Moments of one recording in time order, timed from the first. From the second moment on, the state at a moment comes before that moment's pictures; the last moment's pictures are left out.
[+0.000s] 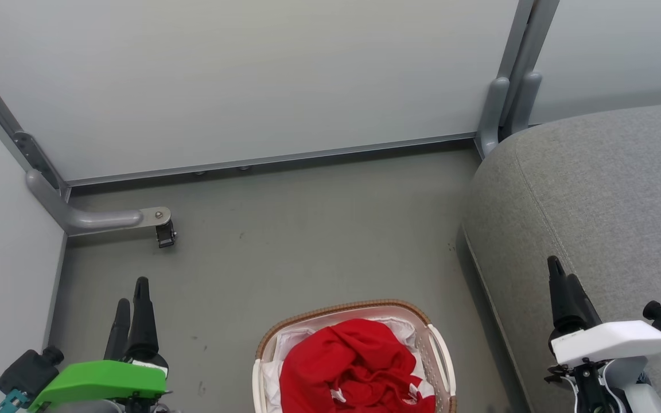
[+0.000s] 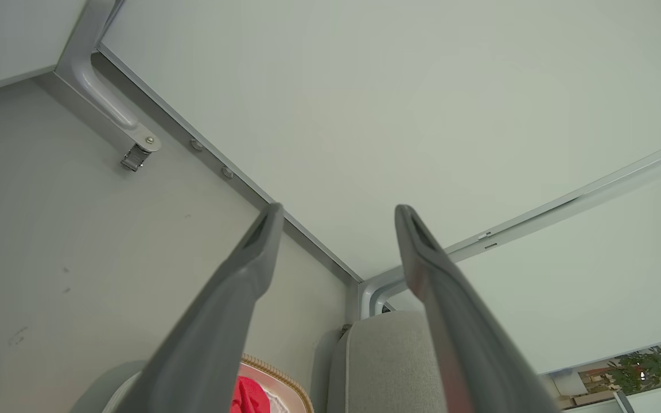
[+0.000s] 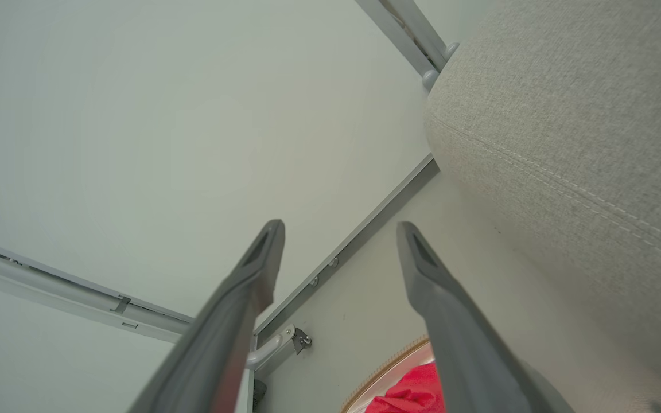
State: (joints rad) left arm -0.01 0.04 0.01 0.19 -1.01 -0.13 -0.08; right arm -0.07 -0.04 -0.05 0.22 0.93 0.13 -0.08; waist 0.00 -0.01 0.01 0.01
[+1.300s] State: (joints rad) left arm 0.02 0.04 -0.08 0.23 -0.53 -0.10 -0.19; right arm -0.07 -0.04 0.02 0.24 0.44 0.13 -0.19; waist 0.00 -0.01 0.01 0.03
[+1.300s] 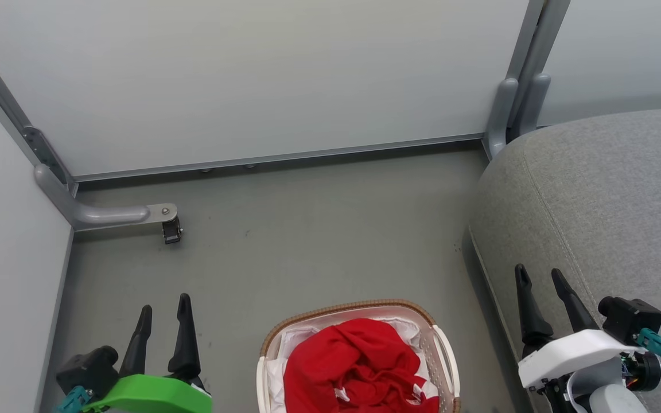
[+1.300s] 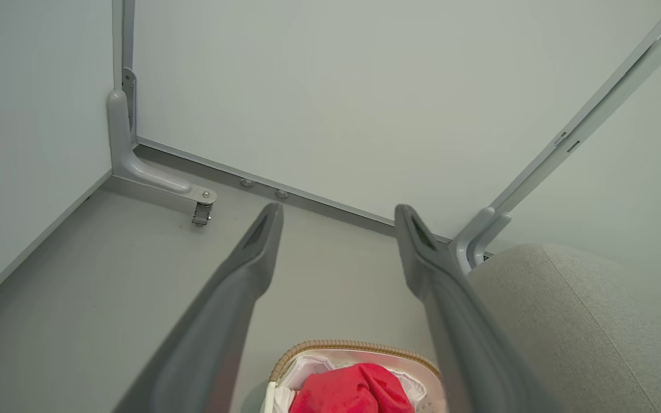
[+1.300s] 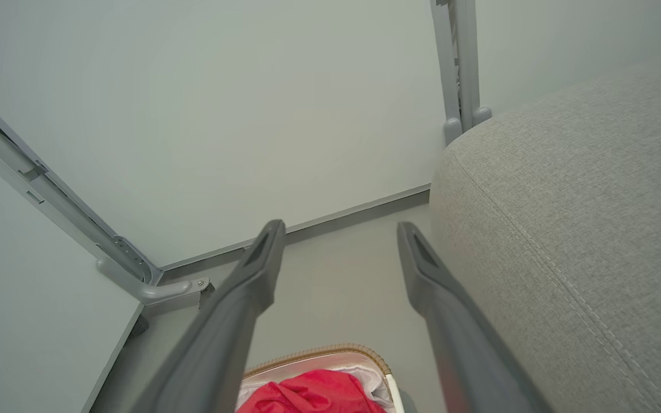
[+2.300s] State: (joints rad) left arm 0.03 0.05 -0.12 0.25 -0.34 -0.09 -0.25; right arm -0.07 -0.05 0.05 0.26 0.21 0.13 -0.25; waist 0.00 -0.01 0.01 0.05
